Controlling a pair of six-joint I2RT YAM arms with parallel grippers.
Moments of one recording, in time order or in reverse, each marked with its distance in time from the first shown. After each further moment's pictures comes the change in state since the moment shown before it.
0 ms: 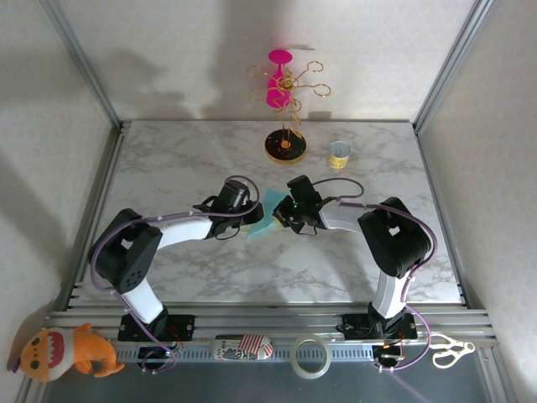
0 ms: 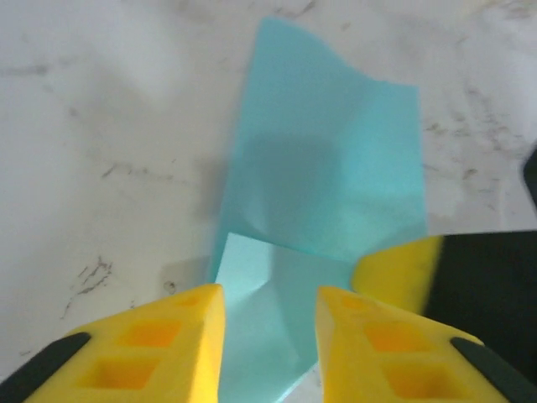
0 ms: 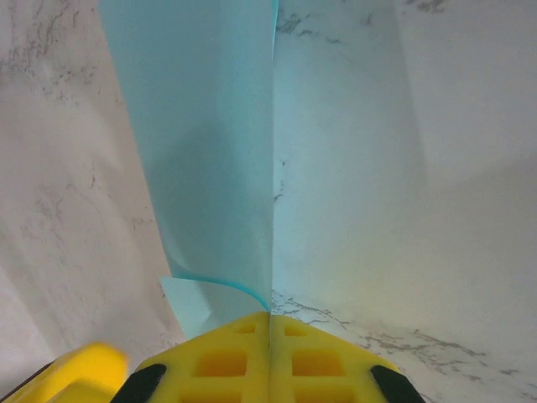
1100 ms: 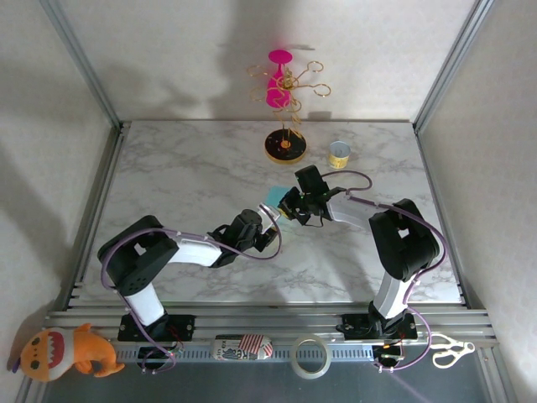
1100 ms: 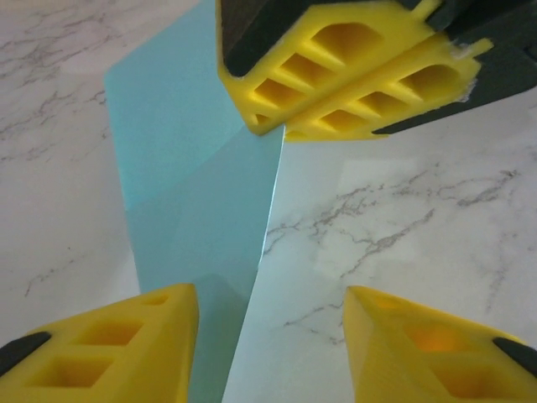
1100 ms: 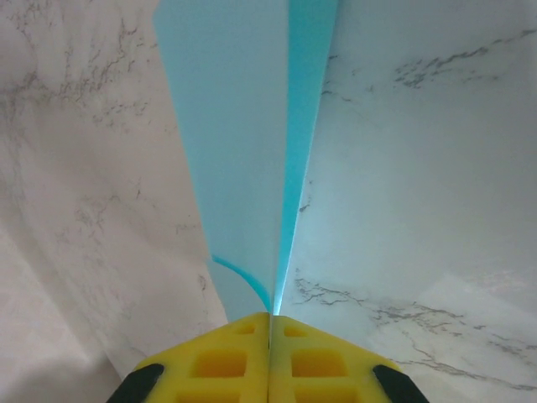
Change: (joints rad) left arm -0.211 0.061 -0.195 0.418 -0.227 0.712; right arm -0.061 -0.051 0.064 -0.133 -0.053 -0.010
